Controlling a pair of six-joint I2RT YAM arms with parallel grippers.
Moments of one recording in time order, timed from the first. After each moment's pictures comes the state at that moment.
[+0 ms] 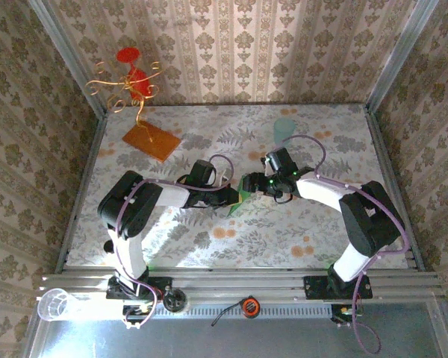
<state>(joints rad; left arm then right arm) -0.63 1.88 0.84 0.27 0.76 -0.76 0.45 1.66 0.94 -0.24 -0.29 0.58</state>
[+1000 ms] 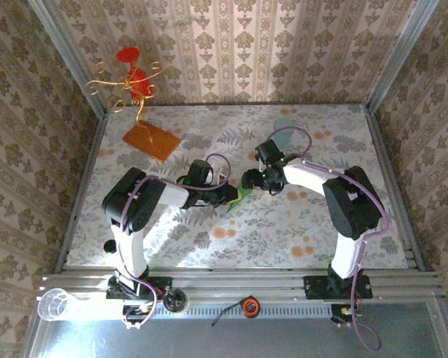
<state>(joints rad) -0.60 1.94 0.82 0.42 0.79 -0.86 0.47 1.85 1.17 -0.46 -0.14 0.48</state>
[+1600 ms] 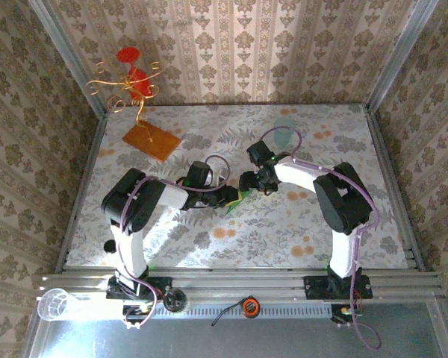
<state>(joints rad) -0.60 1.92 0.80 0.42 0.78 -0.86 0.51 1.93 1.26 -0.54 -0.05 0.48</state>
